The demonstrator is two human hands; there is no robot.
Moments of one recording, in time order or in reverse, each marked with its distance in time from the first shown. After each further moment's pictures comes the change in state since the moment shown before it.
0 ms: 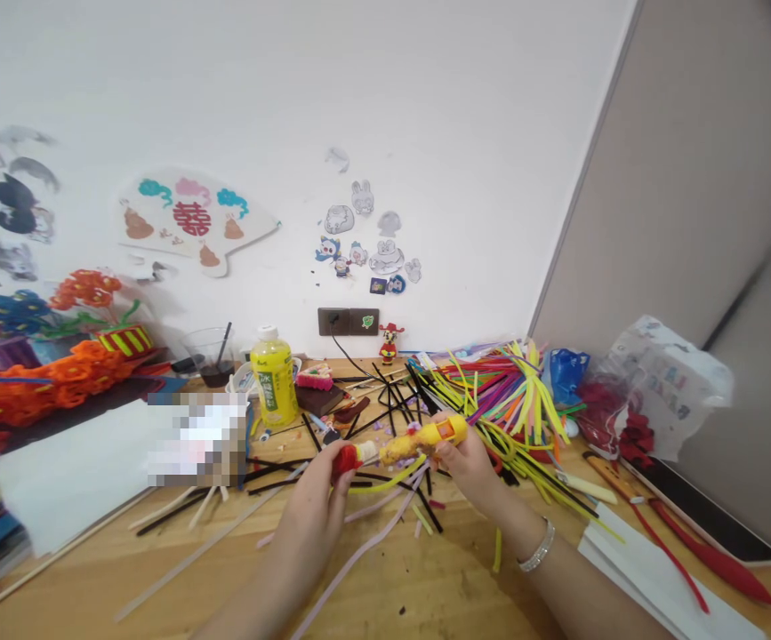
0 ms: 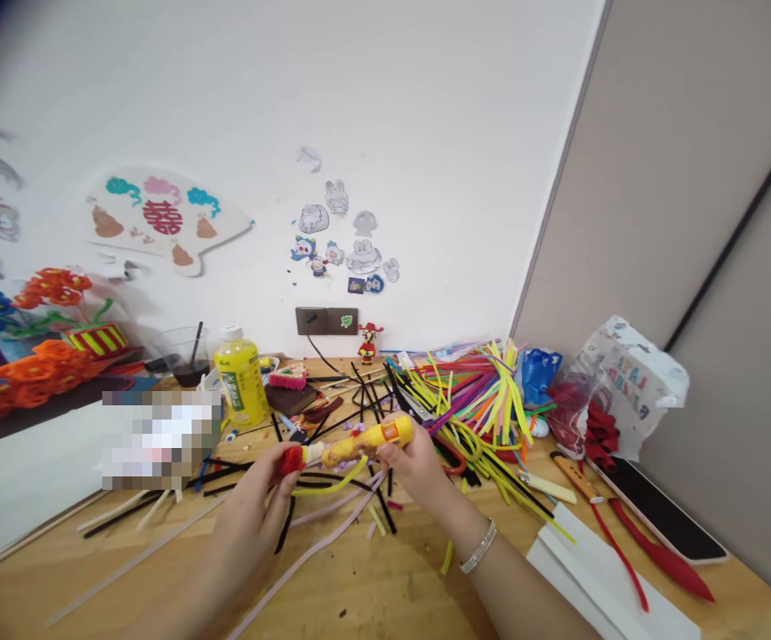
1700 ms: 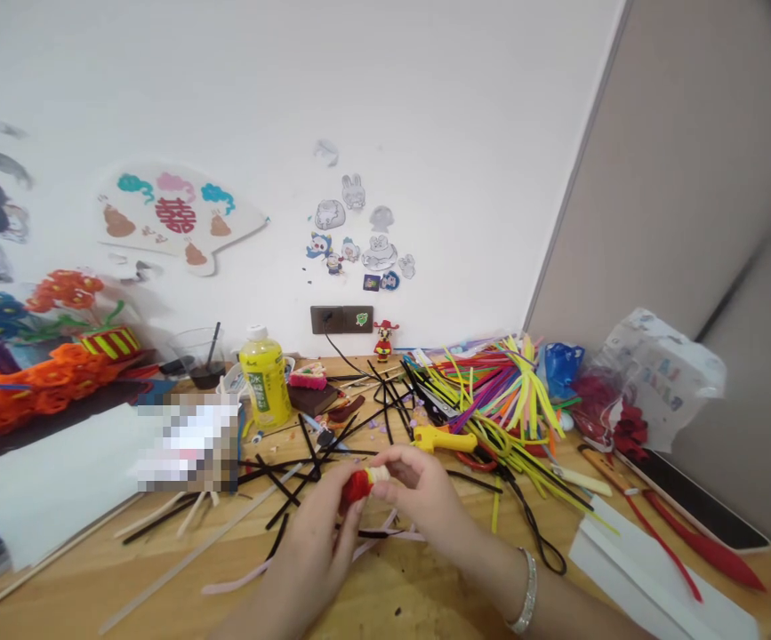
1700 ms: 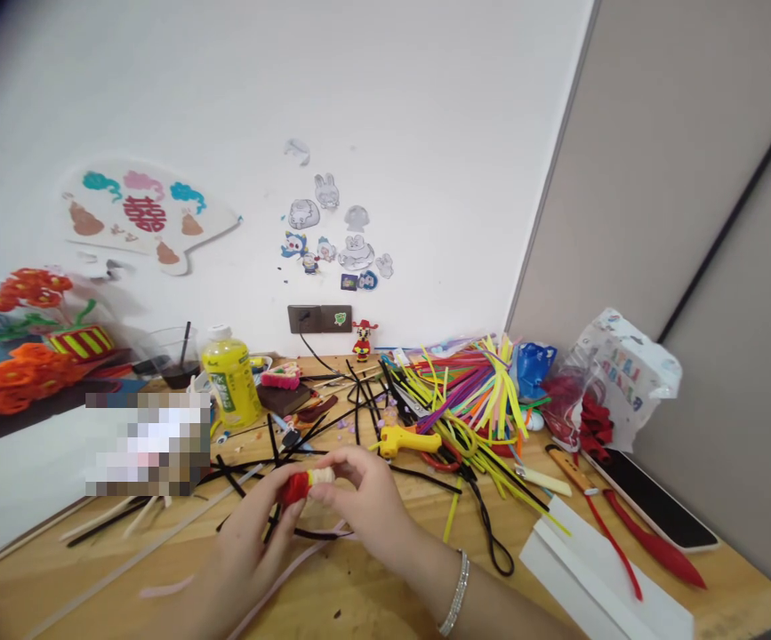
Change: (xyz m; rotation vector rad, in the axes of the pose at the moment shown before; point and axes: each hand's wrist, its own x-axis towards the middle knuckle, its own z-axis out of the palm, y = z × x) left_hand -0.016 0.004 0.001 -0.003 -0.093 0.324; right_hand -0.021 -0.021 0.054 0.217 -0.069 0.268
